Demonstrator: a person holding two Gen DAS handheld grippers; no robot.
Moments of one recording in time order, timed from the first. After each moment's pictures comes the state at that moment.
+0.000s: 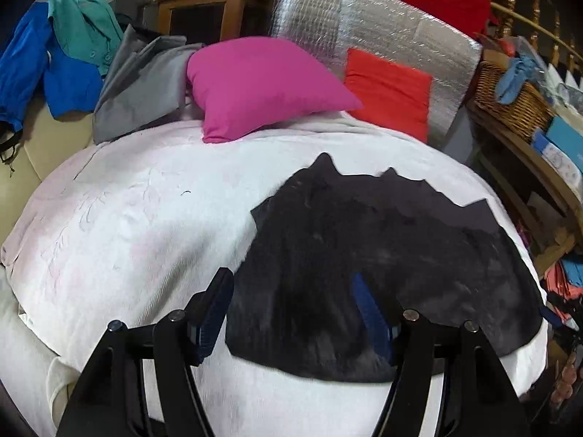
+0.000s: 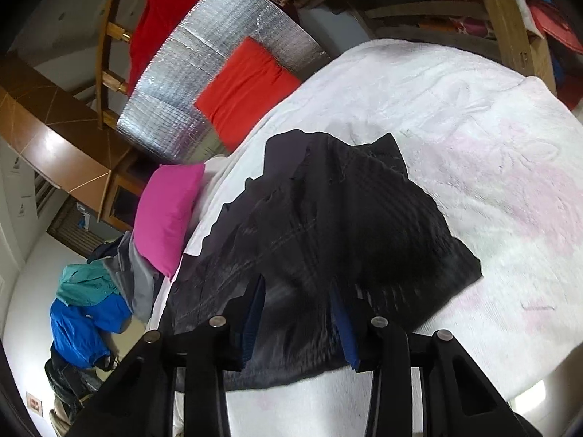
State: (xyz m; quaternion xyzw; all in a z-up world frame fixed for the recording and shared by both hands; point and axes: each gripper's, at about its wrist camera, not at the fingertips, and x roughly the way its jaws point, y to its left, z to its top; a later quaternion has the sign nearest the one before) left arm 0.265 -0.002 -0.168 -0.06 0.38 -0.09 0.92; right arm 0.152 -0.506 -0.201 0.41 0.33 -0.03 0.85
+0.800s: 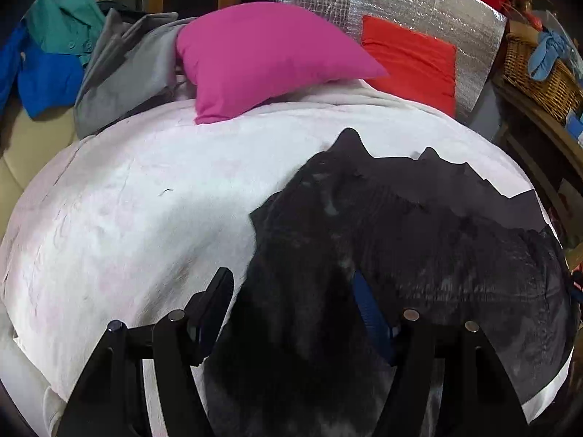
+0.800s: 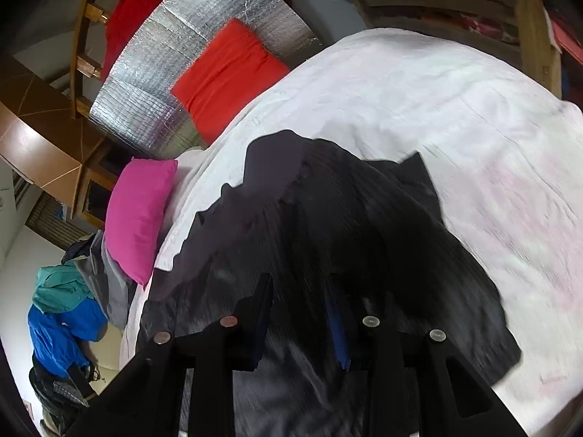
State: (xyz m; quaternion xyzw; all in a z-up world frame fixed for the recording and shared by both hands) left arm 0.333 -0.029 -0.210 -0.03 0.43 -0.07 0.90; right arm 0.239 -0.509 -0.209 0.39 0.37 -0.06 0.84
